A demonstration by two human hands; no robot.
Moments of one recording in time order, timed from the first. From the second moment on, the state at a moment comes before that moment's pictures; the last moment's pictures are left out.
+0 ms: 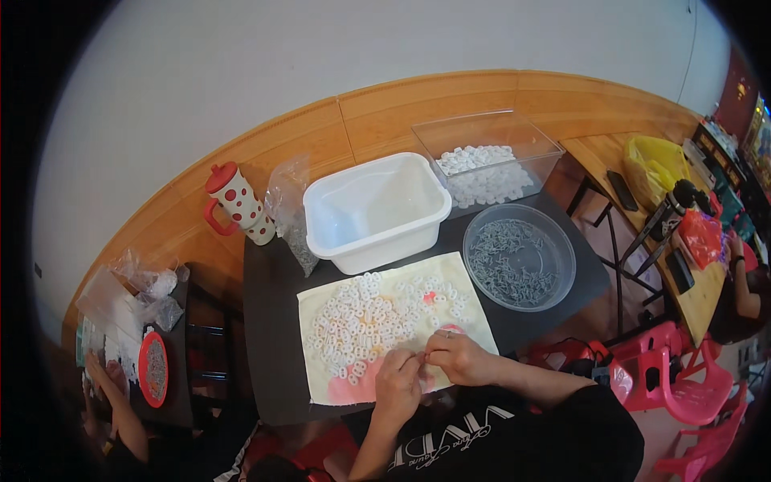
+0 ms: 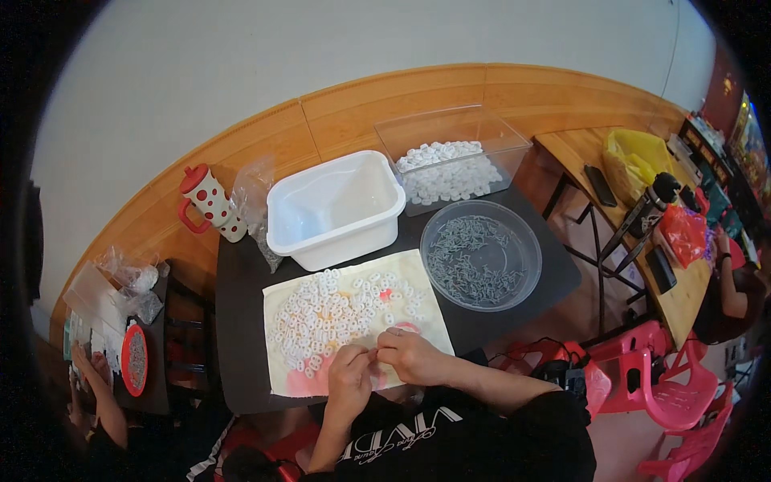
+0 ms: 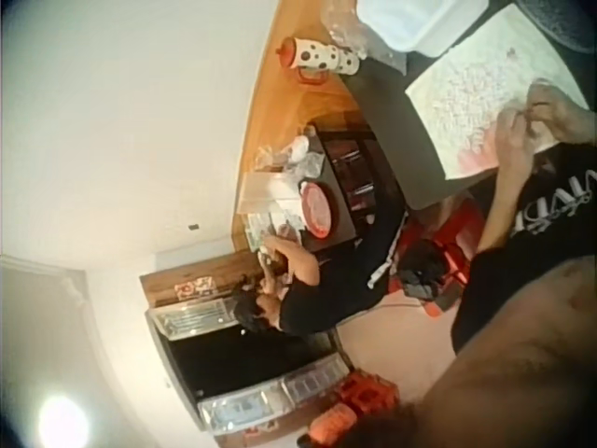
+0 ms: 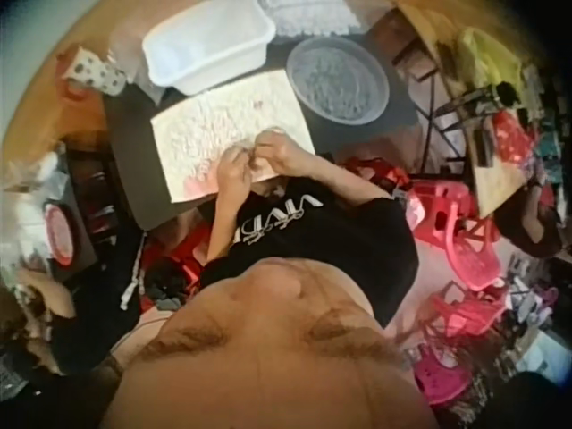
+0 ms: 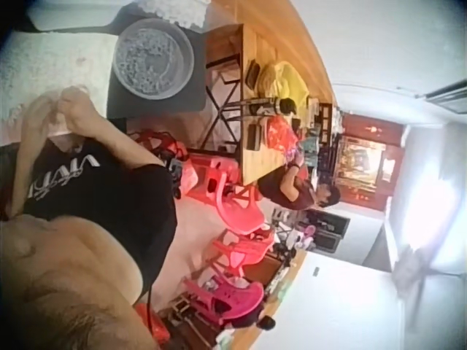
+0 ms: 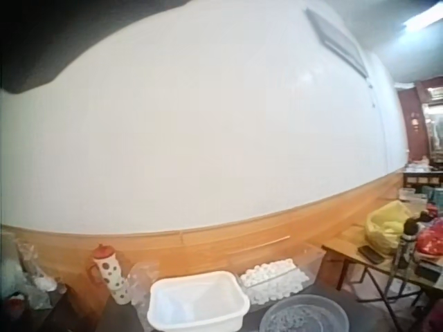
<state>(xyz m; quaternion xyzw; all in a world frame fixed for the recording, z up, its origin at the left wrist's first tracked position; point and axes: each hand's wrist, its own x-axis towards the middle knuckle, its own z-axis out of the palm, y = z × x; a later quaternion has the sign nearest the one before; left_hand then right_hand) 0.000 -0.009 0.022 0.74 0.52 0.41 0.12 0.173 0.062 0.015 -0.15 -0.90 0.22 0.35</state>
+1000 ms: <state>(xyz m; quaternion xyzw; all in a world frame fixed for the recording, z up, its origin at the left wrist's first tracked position) 0.001 -0.002 0.031 0.79 0.49 0.36 0.06 0.172 0.059 0.017 -0.14 -0.91 0.19 0.33</state>
